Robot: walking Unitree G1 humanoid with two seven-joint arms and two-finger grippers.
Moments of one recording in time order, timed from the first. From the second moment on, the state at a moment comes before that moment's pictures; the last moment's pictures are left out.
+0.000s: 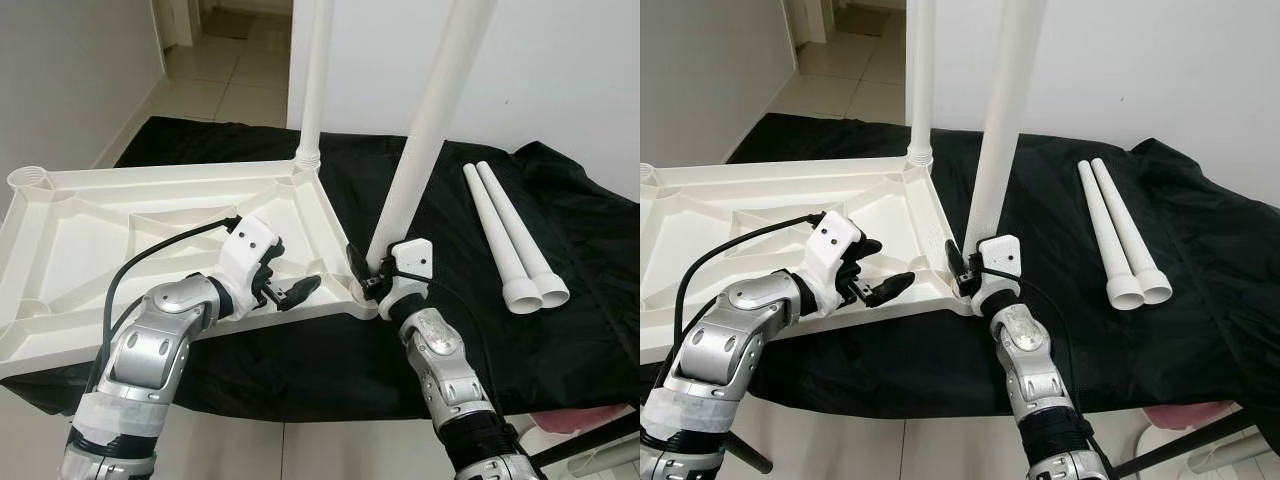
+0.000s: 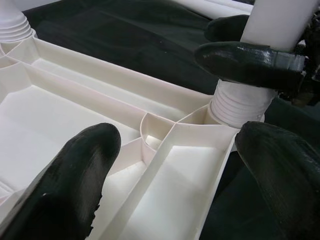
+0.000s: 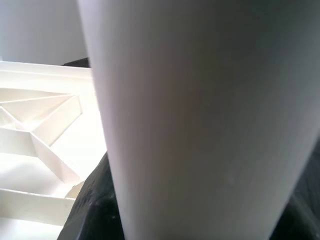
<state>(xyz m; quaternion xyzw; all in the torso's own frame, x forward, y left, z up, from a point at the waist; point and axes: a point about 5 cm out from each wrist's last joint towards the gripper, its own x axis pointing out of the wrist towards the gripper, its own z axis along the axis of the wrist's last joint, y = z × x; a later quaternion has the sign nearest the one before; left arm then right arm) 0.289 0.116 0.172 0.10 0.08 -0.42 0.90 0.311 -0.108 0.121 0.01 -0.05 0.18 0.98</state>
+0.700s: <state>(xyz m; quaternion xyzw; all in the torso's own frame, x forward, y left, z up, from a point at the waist) 0.289 0.118 0.174 0.10 0.08 -0.42 0.90 0.305 -0.110 0.123 0.03 -0.06 0.18 0.98</state>
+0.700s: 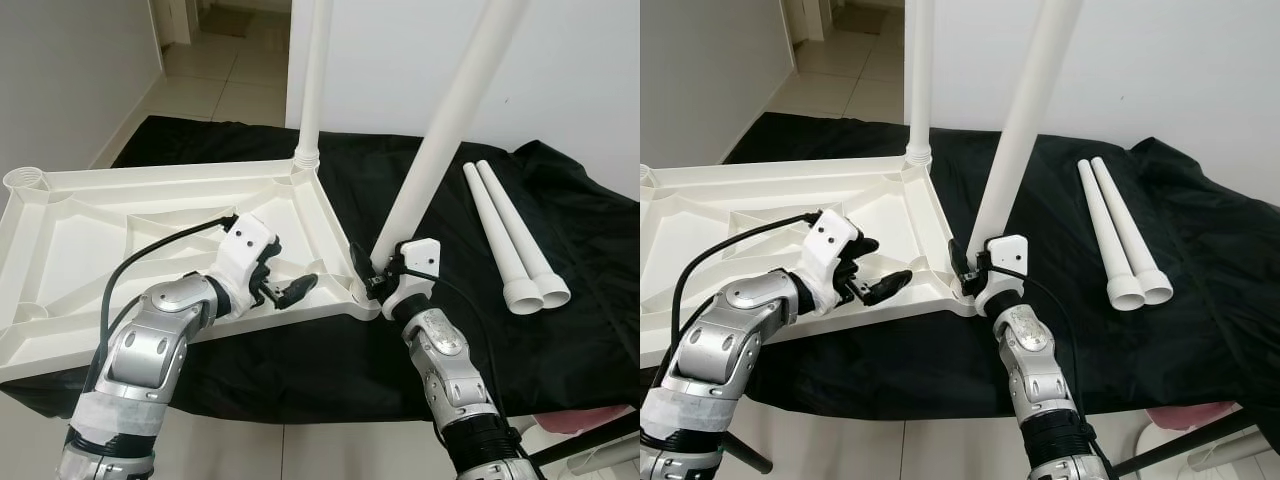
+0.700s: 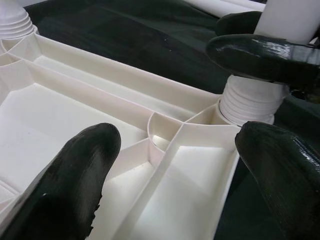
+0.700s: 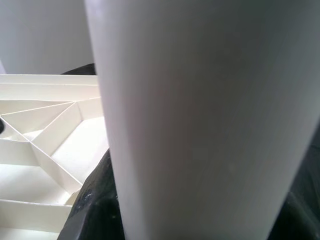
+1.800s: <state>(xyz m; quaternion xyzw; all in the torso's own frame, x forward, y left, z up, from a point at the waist) 0.299 0.070 0.270 -0.02 -0.07 -0.54 0.84 0.311 -0.149 0.185 -0.07 -0.05 0.42 0.90</state>
